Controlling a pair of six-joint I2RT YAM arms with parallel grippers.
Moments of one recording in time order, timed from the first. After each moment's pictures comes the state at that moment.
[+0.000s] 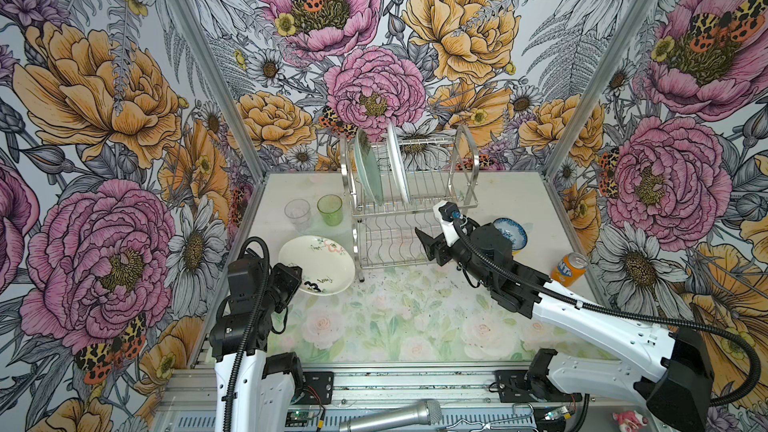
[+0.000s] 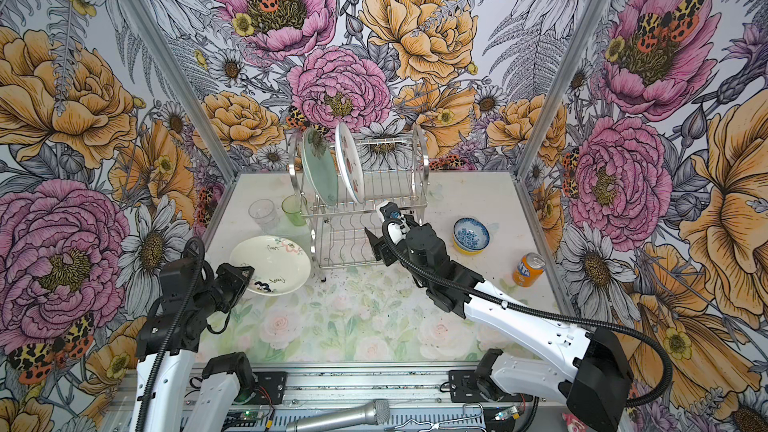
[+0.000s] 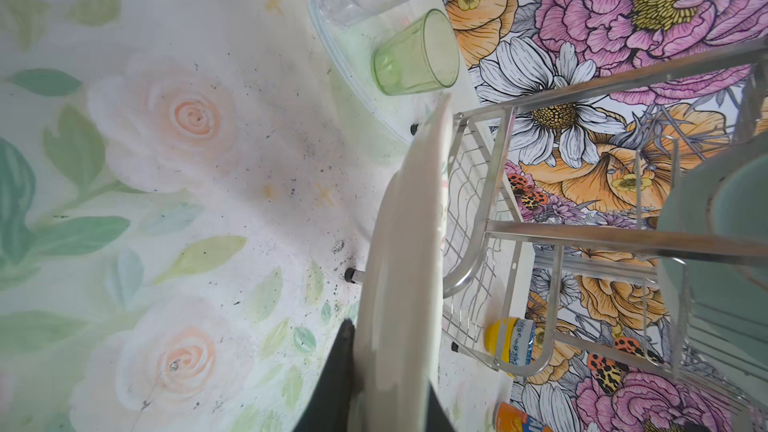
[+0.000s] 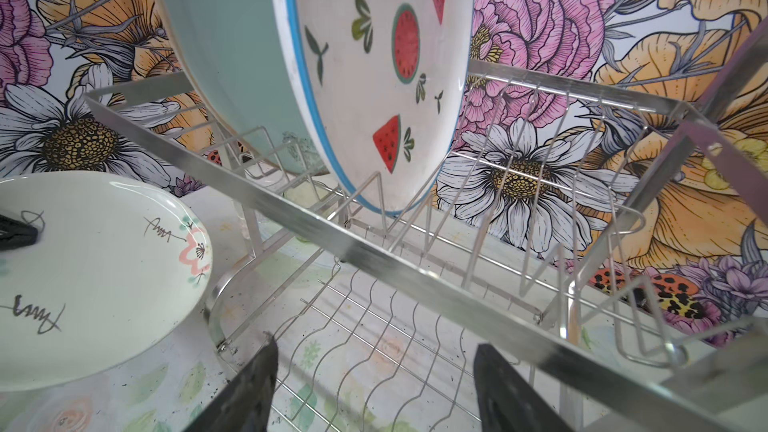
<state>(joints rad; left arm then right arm) 0.19 0.54 0.69 -0.83 0.28 -0.88 0.82 1.12 0.85 0.07 0.19 -0.04</state>
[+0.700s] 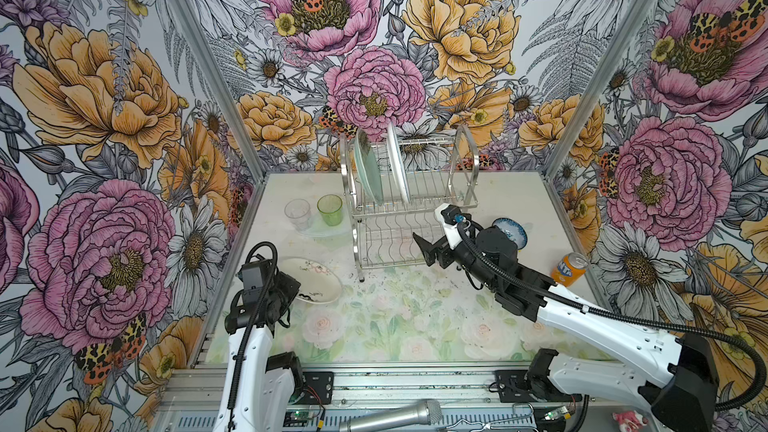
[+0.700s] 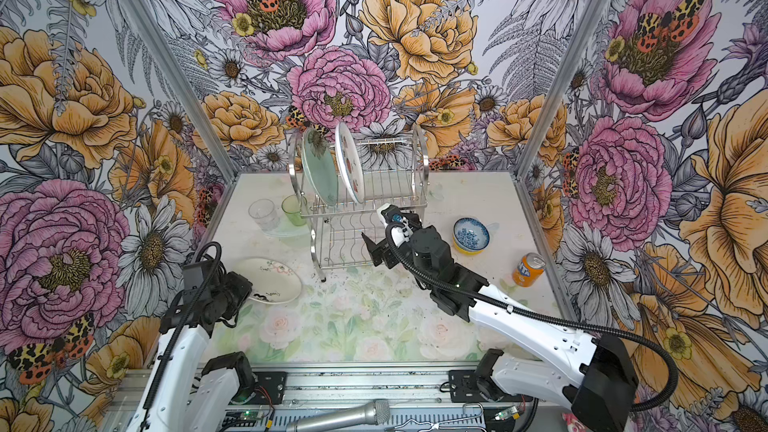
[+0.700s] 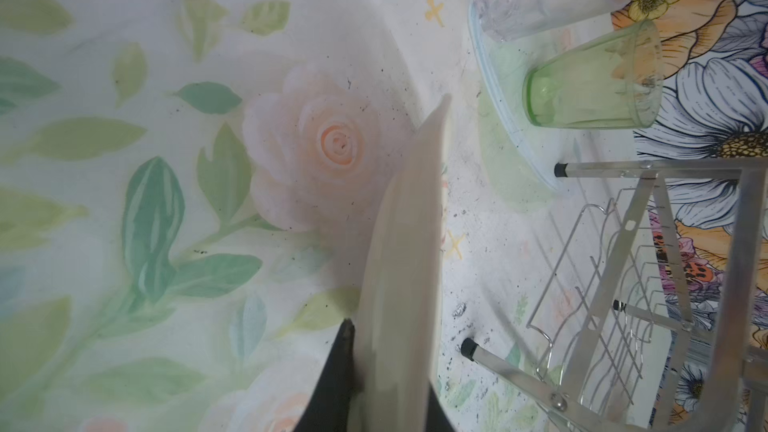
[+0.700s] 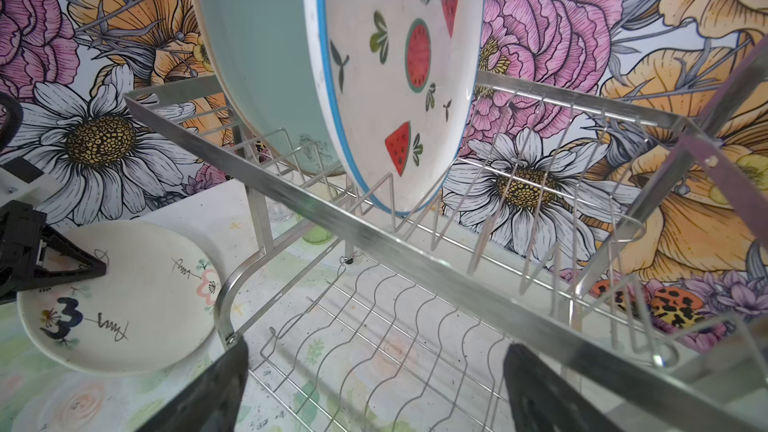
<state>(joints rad) 0.23 0.74 0.49 -0.63 0.13 -0.84 0.82 1.09 0.83 0.07 0.17 -0.07</state>
